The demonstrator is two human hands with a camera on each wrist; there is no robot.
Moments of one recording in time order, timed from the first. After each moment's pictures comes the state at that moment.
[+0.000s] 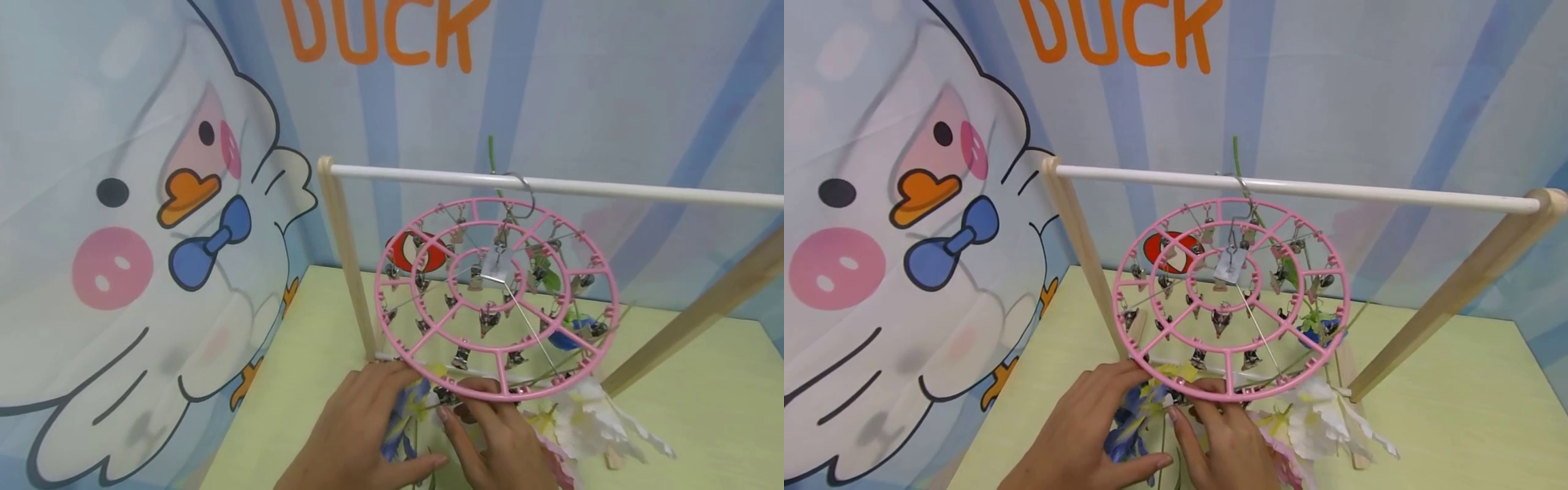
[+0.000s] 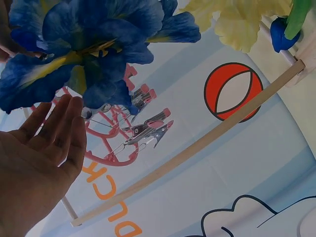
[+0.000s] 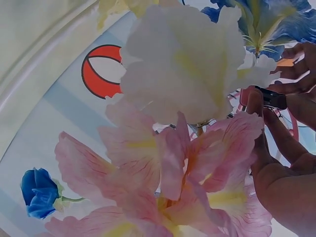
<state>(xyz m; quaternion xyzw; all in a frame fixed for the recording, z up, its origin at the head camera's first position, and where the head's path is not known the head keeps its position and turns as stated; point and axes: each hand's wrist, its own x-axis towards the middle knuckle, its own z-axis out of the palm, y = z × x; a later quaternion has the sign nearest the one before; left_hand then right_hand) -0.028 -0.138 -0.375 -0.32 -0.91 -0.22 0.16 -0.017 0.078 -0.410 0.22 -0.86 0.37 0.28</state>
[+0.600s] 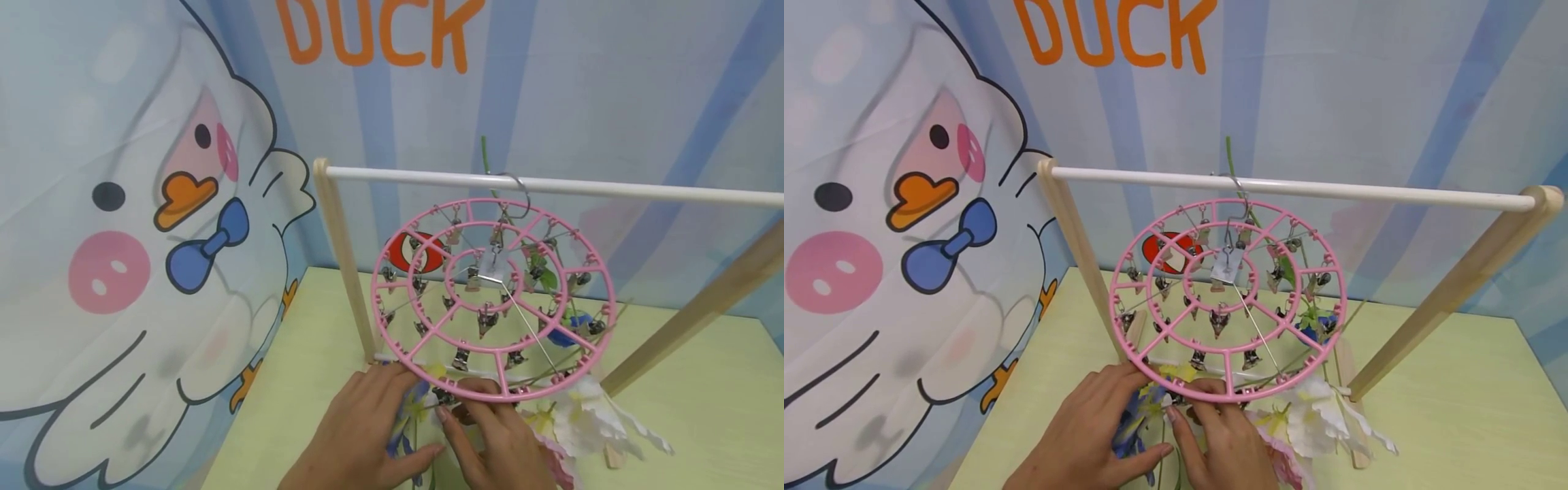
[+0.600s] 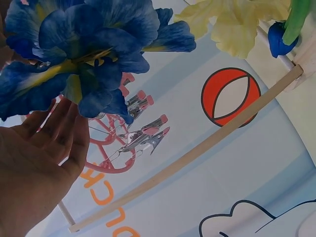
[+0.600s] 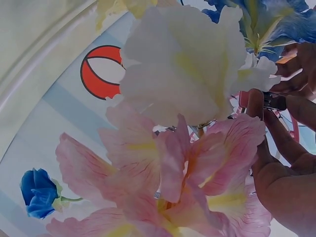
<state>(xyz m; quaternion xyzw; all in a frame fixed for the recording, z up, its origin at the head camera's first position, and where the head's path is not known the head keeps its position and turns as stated) -0.034 -0.135 -0.381 -0.31 -0.92 -0.18 0.13 -0.017 0.077 -0.412 0.22 -0.86 0.38 0.27</state>
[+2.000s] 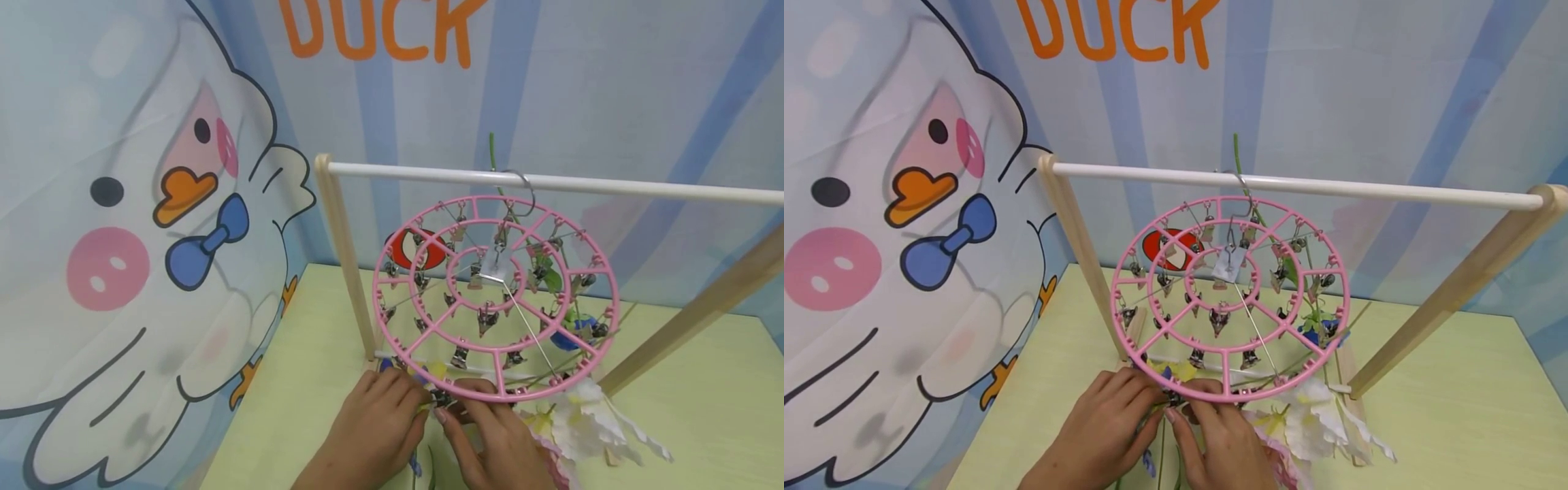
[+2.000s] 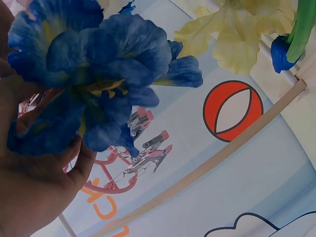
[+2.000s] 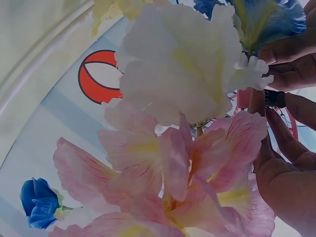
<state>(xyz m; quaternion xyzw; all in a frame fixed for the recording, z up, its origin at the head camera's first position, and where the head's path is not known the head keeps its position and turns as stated) -0.042 -0.122 -0.399 -0.35 -0.91 -0.08 0.22 -0.016 0.075 -0.408 0.23 -0.86 0.39 0.25</state>
